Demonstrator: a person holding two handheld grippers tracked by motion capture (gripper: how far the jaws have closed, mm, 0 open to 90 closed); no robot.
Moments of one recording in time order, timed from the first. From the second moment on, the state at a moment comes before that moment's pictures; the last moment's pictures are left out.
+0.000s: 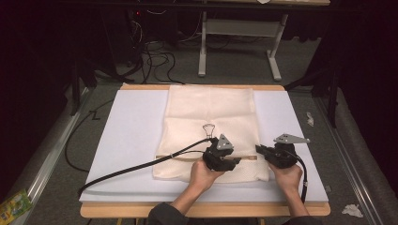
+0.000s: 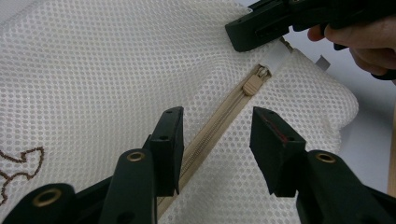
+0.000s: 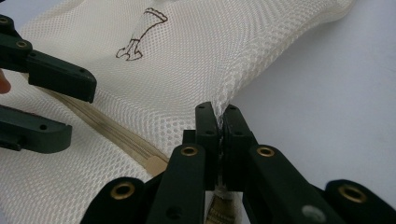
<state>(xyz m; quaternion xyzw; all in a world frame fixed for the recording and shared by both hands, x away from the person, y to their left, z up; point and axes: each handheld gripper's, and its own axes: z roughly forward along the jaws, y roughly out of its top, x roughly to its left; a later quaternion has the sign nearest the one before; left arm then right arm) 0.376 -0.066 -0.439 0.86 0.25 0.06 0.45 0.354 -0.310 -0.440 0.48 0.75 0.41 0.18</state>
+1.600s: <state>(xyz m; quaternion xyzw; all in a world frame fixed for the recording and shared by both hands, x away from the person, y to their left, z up) 0.375 -0.095 -0.462 0.84 0.24 -0.01 0.49 0.357 -0.297 -0.429 0.46 0.76 0.43 0.16</state>
